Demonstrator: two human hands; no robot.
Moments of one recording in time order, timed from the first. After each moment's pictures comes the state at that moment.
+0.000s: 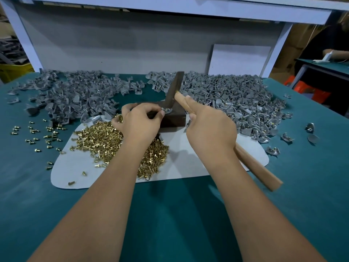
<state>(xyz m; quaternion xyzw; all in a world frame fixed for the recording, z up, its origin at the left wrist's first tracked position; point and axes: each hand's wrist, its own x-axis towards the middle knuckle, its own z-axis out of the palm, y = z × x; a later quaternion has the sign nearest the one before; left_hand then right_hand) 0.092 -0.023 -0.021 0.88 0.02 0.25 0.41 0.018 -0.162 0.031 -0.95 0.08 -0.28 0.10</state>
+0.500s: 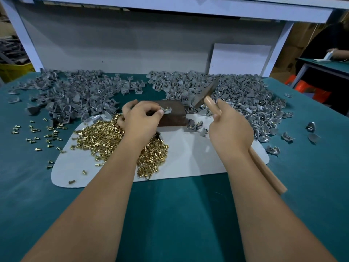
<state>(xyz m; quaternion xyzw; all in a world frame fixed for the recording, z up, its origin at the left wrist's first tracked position) 0.082 -0.020 -0.011 0.85 -0.02 0.19 0.49 0.027 -0.202 0.014 -0.93 0.19 -0.26 0.18</state>
